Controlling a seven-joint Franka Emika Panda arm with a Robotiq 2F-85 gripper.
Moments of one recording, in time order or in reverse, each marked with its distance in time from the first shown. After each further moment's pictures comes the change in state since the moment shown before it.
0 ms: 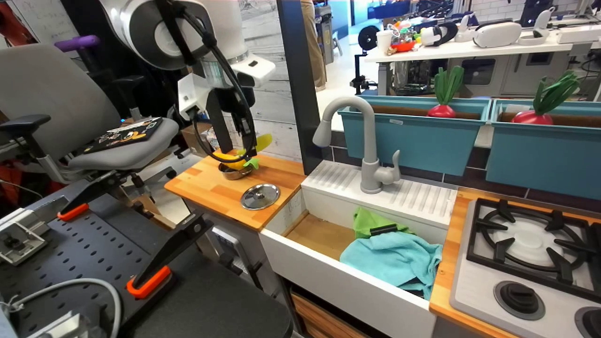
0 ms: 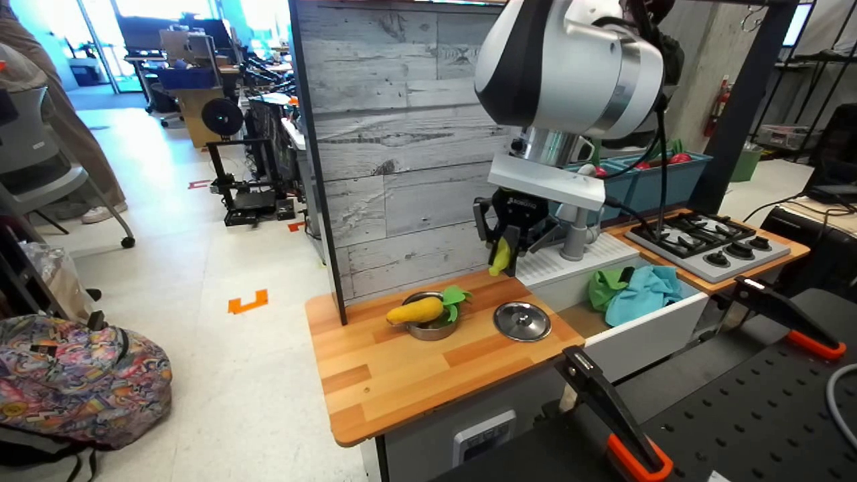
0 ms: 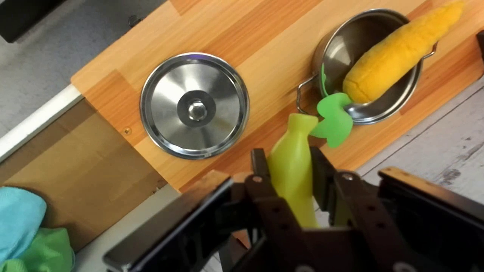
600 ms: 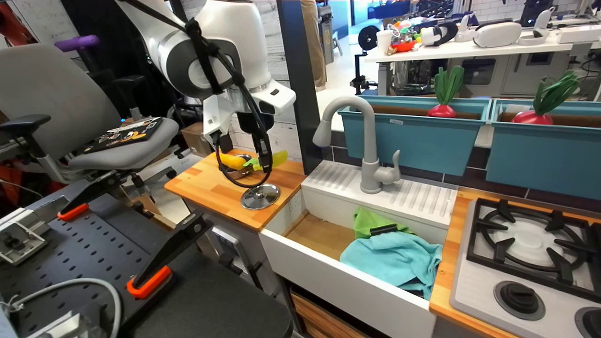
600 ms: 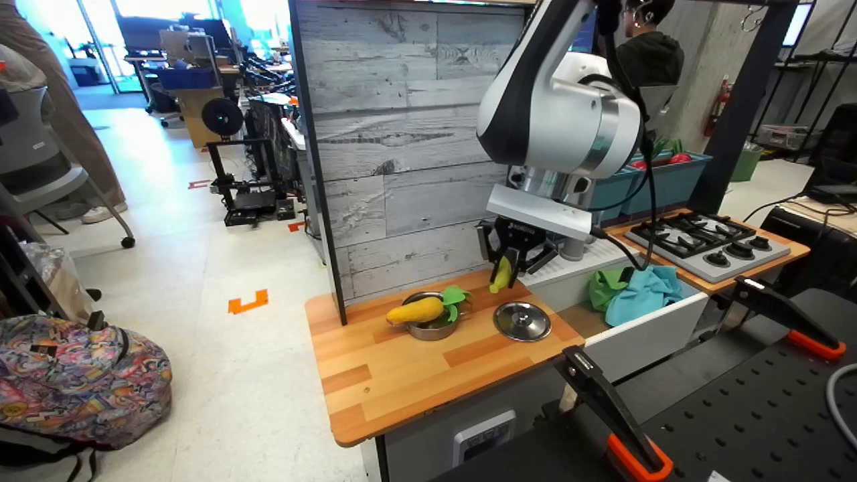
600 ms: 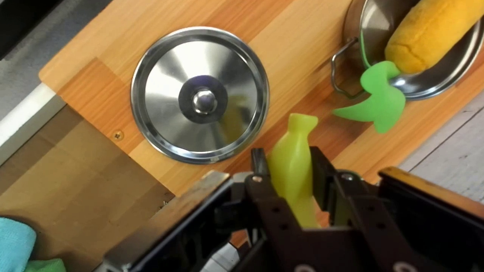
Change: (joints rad) arm -0.039 0.165 0.005 0.149 0.028 -0.001 0.014
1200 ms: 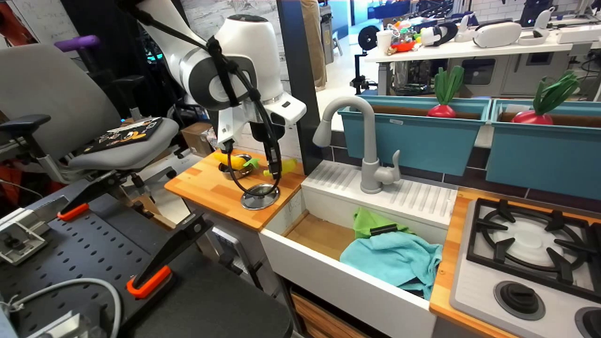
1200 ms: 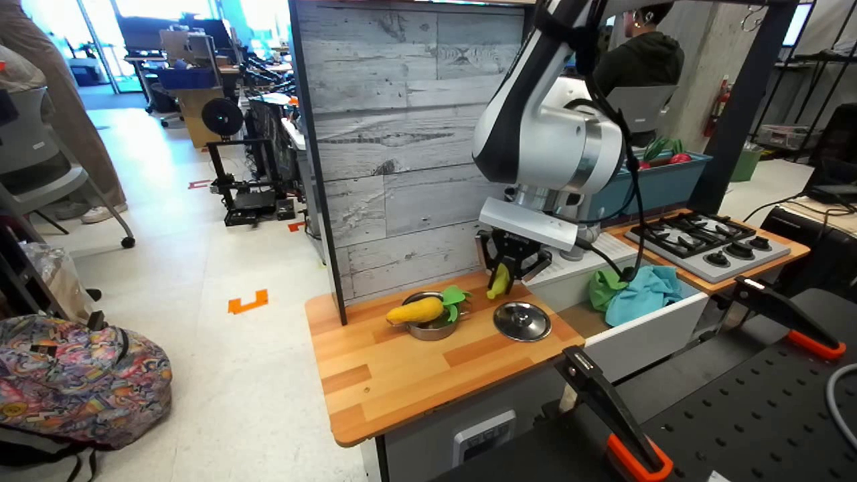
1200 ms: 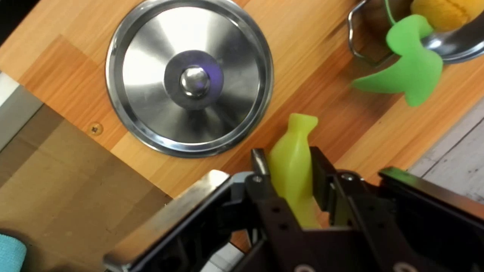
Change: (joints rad) arm 0.017 0.107 -0.031 0.131 0.000 -0.033 0.067
